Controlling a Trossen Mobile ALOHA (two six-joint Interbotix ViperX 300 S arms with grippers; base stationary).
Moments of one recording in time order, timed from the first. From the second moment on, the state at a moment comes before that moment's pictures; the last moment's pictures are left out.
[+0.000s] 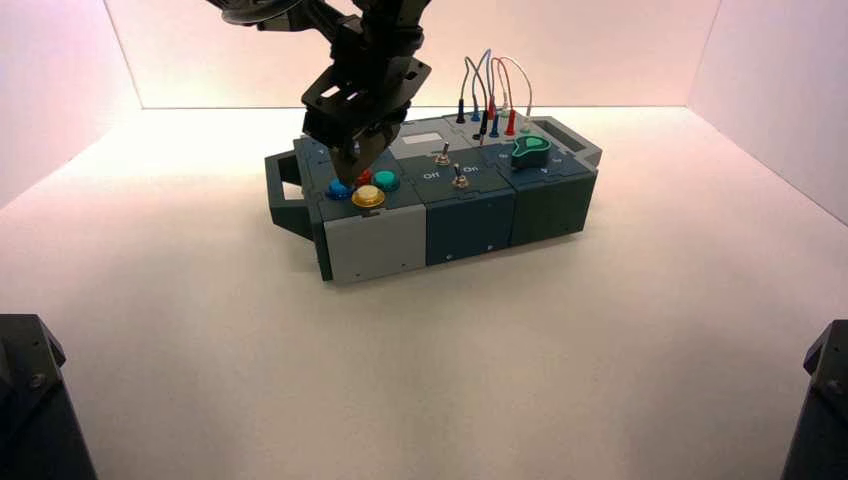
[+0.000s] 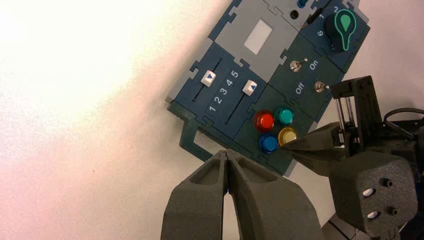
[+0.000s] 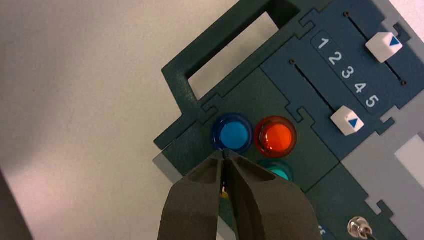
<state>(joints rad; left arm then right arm) -0.06 -0.10 0.43 -0.51 1.07 0.75 0.90 0.28 0.39 0.12 0.52 -0.36</state>
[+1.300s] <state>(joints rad) -0.06 -0.10 0.43 -0.51 1.07 0.75 0.90 0.32 0.35 0.08 0.51 -0.36</state>
